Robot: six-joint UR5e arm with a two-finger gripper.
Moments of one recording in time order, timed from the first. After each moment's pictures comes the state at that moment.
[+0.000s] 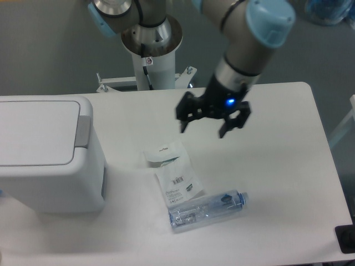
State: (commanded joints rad) arm 2.50 -1.79 -1.37 -1.55 1.18 0.43
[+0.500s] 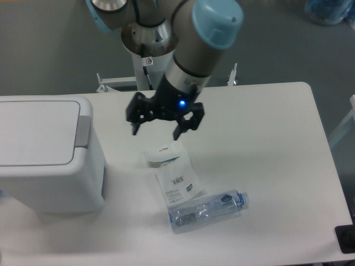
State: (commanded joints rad) arm 2.39 -1.77 -1.38 -1.50 1.10 0.33
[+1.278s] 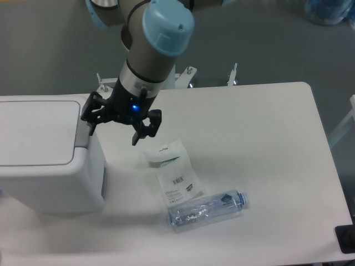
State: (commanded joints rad) arm 2.32 -1.76 -1.42 -1.50 1.11 0.33
